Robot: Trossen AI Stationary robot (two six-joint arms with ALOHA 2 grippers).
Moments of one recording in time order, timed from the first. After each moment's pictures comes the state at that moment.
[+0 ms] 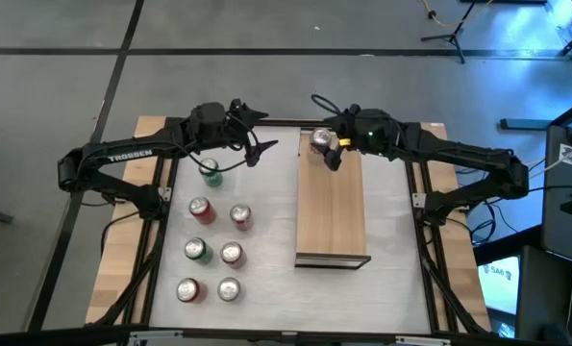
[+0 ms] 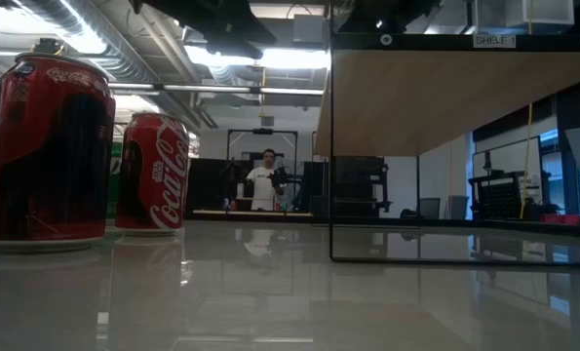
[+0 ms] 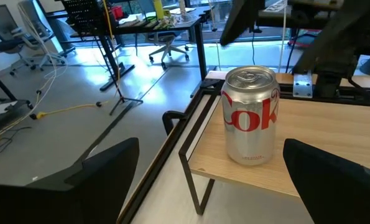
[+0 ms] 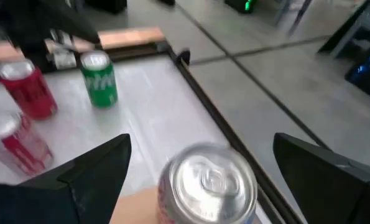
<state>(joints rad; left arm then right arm) 0.38 1.24 1.04 -0.06 -0.06 0.14 -0.26 1.31 1.22 -0.37 0.20 -0.03</state>
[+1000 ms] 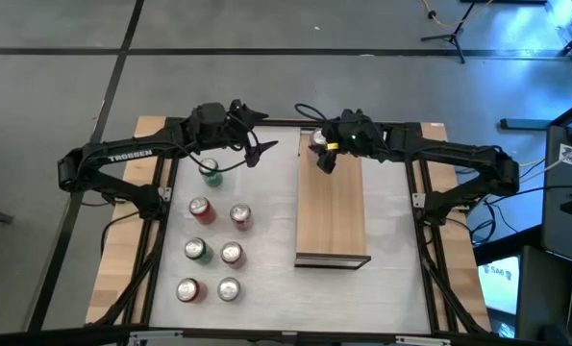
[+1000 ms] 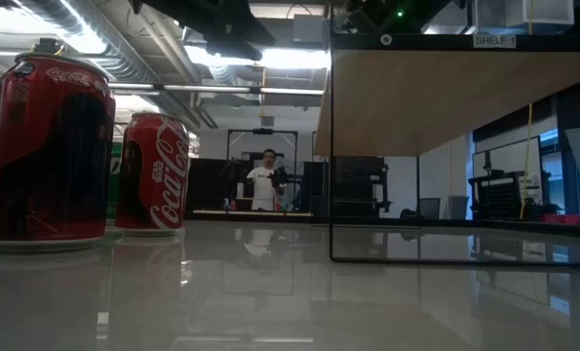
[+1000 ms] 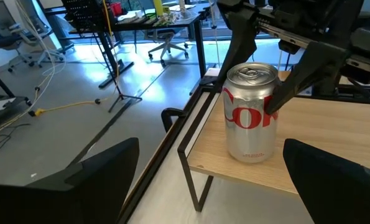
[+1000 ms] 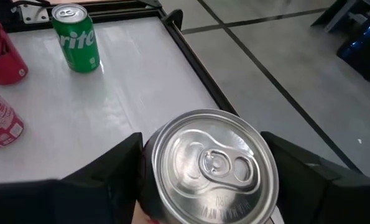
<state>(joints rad) 0.38 1.24 1.04 -0.07 -0.06 0.13 -0.26 1.39 1.22 -0.42 0.23 -0.04</state>
